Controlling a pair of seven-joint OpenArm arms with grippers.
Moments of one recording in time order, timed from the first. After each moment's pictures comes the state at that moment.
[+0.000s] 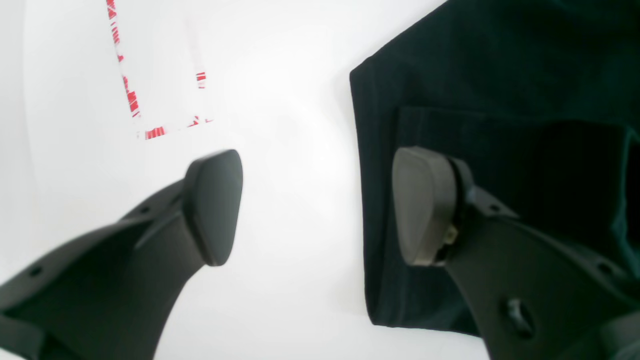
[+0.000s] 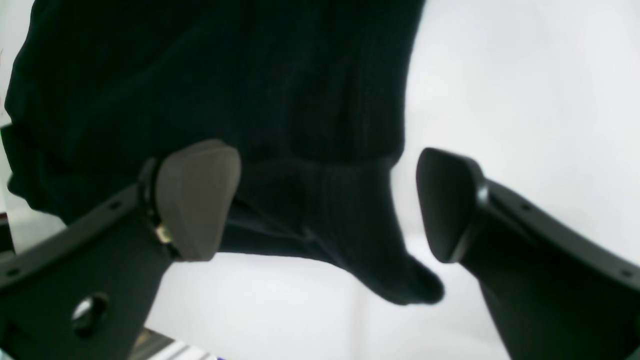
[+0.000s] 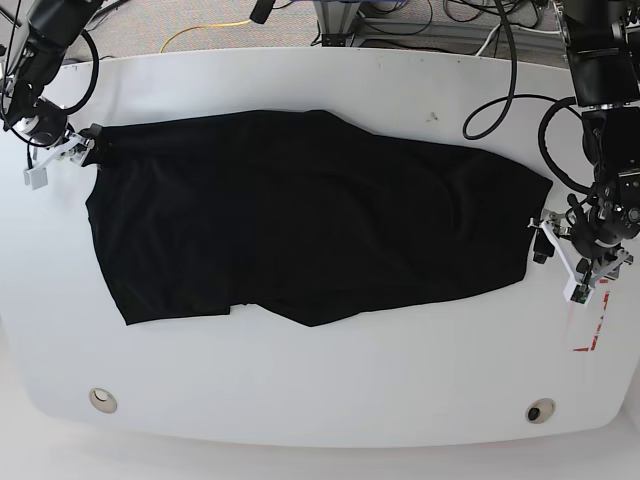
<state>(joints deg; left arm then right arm) -10.0 -29.1 -10.7 86.5 -16.2 -27.8 54.0 -5.9 26.5 44.5 69.3 59.1 35.7 -73.4</state>
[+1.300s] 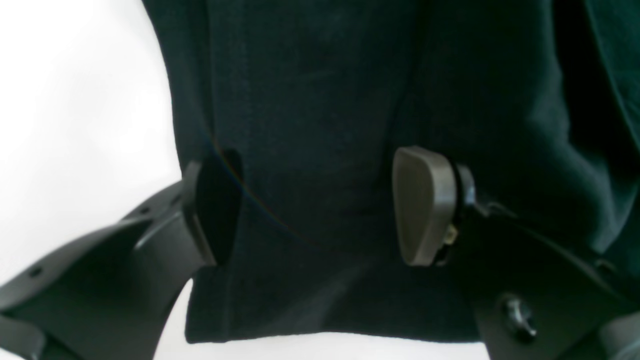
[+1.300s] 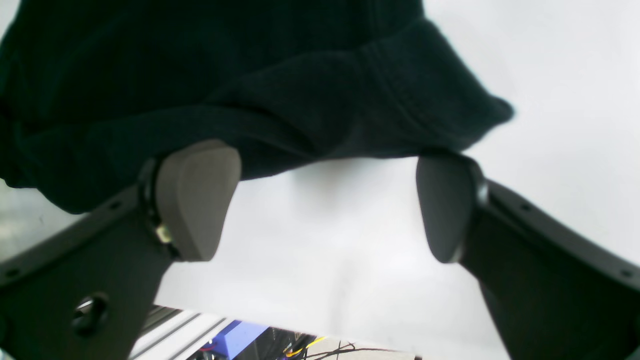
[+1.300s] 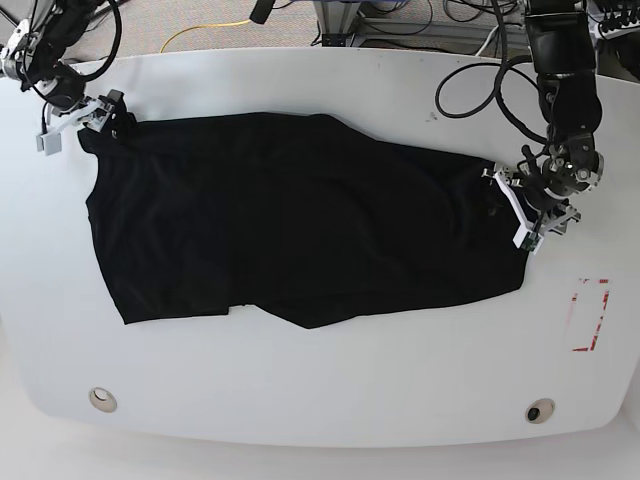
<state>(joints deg) -1.6 -19.0 -11.9 78.7 -5.6 -34.4 38.7 -14.5 15.9 50.3 84.1 55.2 35.5 -74.9</state>
